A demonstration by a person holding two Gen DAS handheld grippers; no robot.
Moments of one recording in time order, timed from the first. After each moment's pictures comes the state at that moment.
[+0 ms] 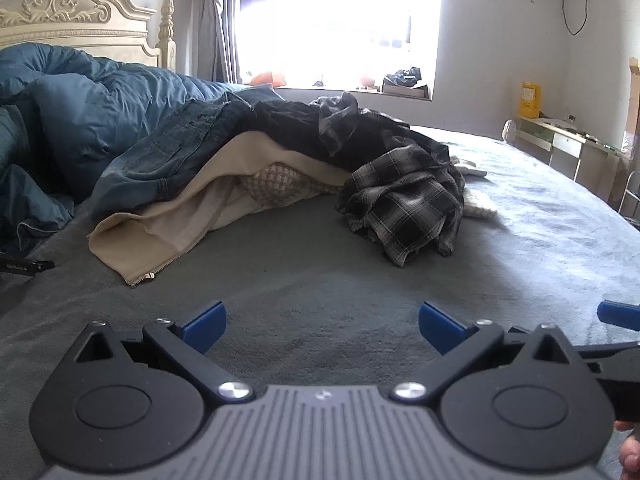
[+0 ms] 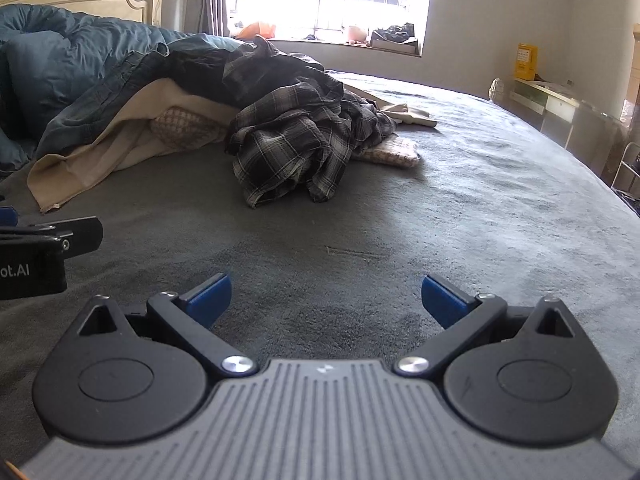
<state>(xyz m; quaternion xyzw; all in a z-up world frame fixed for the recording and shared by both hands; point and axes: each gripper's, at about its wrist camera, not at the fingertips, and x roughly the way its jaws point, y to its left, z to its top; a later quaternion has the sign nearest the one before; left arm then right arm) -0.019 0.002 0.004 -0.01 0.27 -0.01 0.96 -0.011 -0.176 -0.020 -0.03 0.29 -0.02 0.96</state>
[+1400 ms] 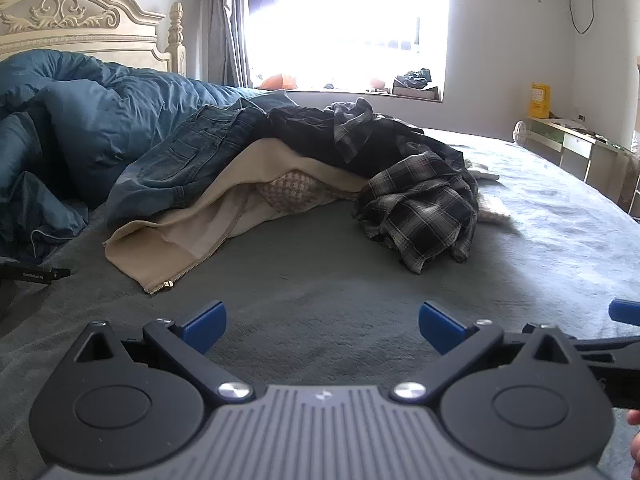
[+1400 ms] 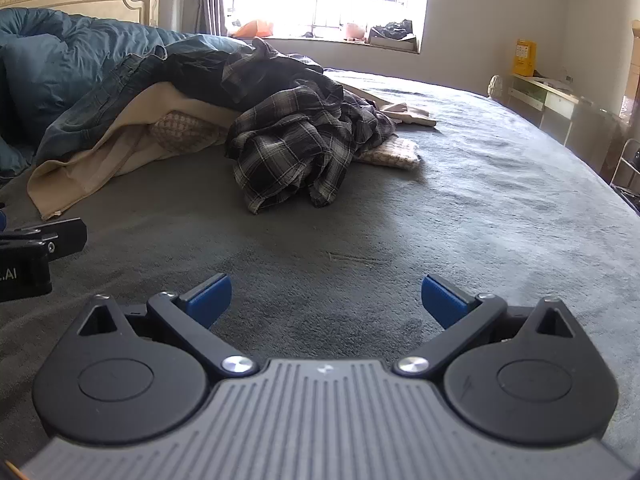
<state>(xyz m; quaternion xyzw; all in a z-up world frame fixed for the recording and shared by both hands) -0.017 0.009 0.014 0.00 0.27 0.01 0.96 -0.007 -0.174 -0.011 -0.02 0.29 -0.02 0.96</state>
